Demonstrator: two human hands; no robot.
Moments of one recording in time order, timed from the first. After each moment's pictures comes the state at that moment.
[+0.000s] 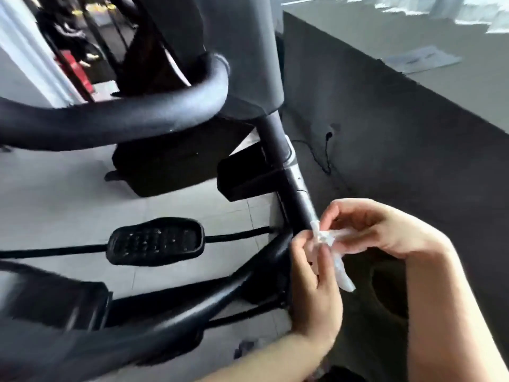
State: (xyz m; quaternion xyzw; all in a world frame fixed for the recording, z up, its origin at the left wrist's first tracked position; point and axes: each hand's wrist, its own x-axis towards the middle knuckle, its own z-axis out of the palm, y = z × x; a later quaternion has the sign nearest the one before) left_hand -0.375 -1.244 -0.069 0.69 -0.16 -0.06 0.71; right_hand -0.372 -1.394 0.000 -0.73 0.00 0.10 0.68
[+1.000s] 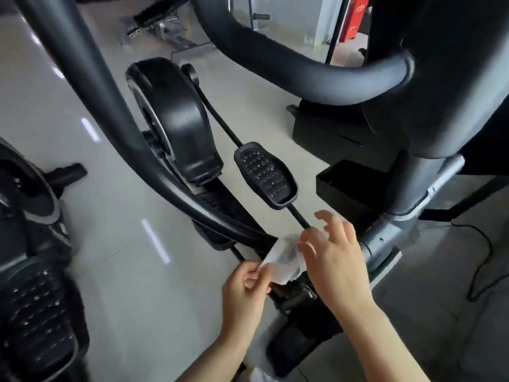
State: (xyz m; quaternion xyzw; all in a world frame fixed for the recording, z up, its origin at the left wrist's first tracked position) left_hand -0.387 -1.270 -0.102 0.65 0.36 0.17 0.65; right_hand -0.281 -1.378 -0.053 -0.91 -0.33 -0.12 0.21
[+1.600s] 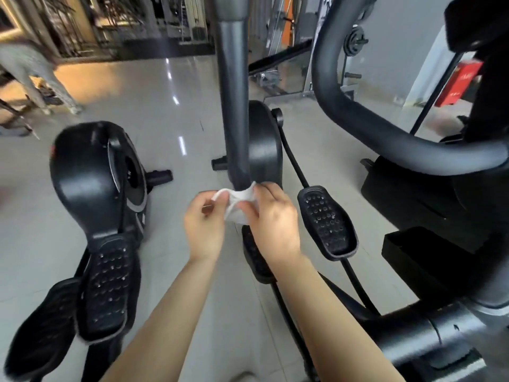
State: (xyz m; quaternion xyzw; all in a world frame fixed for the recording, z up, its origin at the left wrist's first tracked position) left_hand -0.395 -1.119 -0.006 0.58 0.41 0.52 0.46; right_hand -0.306 -1.182 -0.002 -0.72 -0.50 -0.19 0.44
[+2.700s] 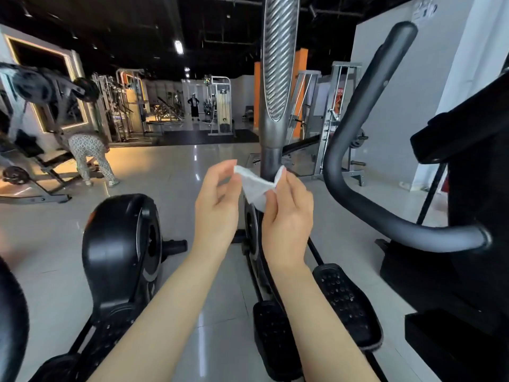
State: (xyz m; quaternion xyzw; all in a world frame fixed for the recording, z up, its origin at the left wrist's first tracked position) left_hand -0.427 -1.121 0.149 0.65 0.21 0.60 0.42; right_hand -0.331 -1.151 0.109 -0.58 -0.44 -0.31 0.61
